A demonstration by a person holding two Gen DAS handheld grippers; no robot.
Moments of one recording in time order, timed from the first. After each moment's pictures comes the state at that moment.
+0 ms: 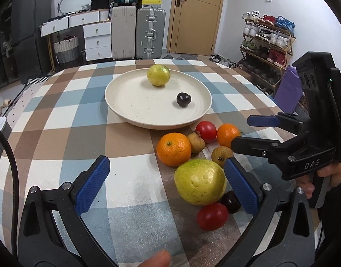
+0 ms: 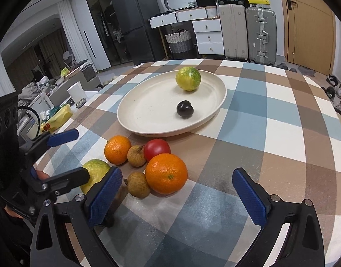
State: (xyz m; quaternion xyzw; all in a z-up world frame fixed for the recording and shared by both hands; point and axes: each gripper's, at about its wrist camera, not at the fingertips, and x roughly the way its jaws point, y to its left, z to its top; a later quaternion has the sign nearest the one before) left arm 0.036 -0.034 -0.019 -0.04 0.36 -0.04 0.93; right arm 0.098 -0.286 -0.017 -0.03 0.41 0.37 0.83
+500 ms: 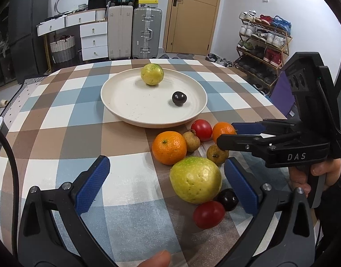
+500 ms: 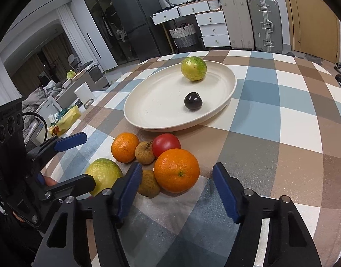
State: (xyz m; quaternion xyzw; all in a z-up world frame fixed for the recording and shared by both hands) left arm 0.038 -0.033 -0.020 -0.04 0.36 -0.05 0.93; right arm 0.102 -0.284 -0.027 0.00 0.44 0.39 0.81
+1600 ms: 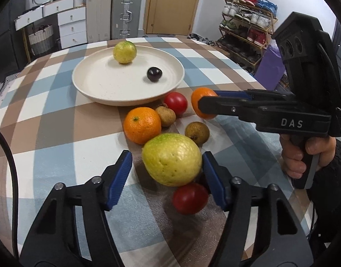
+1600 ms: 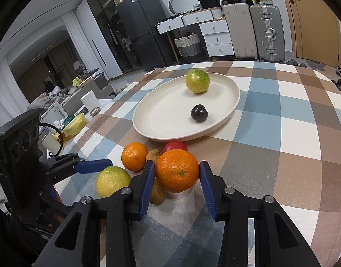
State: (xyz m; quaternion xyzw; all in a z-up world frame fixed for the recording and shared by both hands) left arm 0.043 -0.049 -0.037 -0.04 0.42 -0.13 0.90; right arm 0.096 -0.287 -0.015 0.02 0.41 0.40 0.82
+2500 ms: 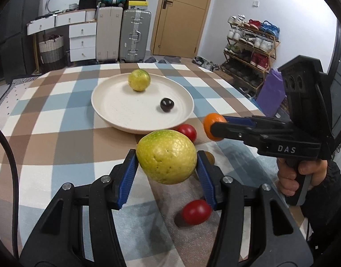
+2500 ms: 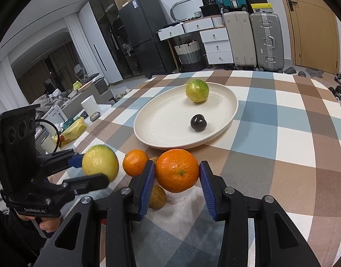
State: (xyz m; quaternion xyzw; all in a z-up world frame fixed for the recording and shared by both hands) left arm 0.036 -0.024 -0.007 -0.06 0.34 -0.10 0.93; right arm 0.092 -0.291 -0.006 0.01 0.38 0.40 0.83
